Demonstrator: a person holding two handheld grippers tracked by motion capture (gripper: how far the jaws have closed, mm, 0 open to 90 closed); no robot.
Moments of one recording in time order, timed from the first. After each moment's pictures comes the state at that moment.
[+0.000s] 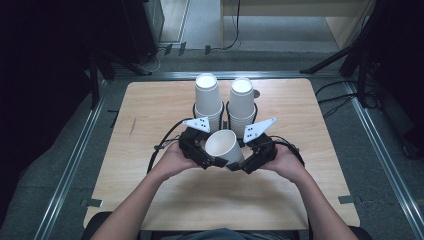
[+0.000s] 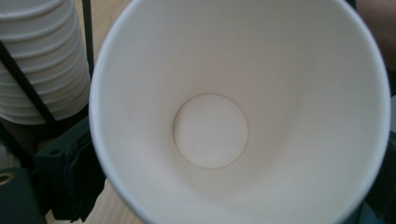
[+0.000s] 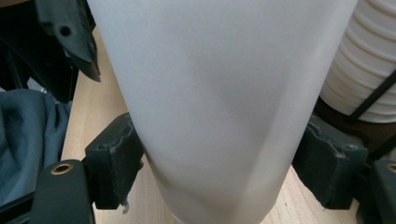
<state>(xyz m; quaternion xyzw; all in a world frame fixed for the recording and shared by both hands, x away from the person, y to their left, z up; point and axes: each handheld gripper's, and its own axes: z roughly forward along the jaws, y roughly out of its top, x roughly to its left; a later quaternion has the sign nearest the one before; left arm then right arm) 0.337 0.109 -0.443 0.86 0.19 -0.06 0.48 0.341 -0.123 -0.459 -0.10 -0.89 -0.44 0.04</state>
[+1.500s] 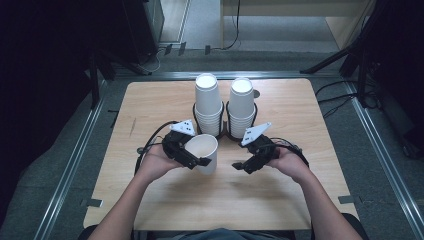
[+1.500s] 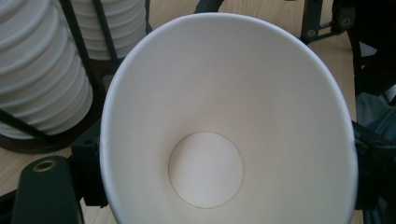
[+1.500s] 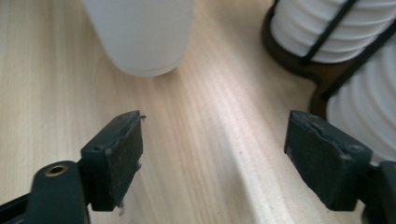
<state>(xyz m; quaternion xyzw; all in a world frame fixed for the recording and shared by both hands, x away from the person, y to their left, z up) 0.330 0.154 -0.450 0.88 0.23 0.00 0.41 0.349 -0.128 -0.480 -0.14 -0.92 -0.36 -0.04</state>
